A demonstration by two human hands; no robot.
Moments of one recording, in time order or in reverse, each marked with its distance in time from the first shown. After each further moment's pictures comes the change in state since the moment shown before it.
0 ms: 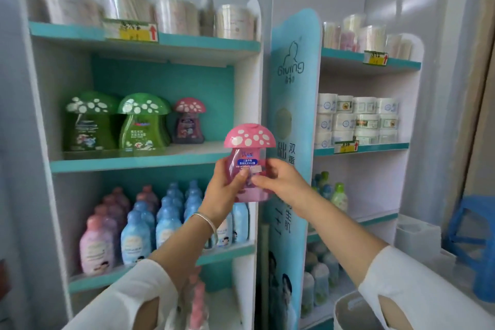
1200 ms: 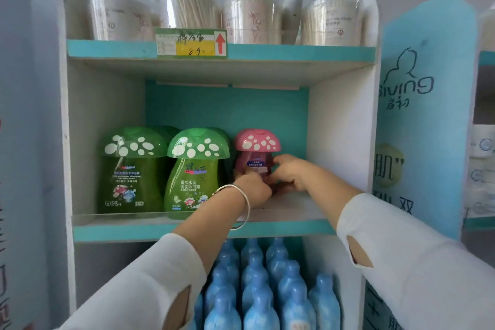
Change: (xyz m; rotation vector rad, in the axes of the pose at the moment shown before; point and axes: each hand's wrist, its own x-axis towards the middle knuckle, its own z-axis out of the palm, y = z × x) left_hand 0.182 0.002 -0.097 1.020 -0.008 -0.409; right_hand 0.264 -0.018 0.094 -0.249 -0.219 0.248
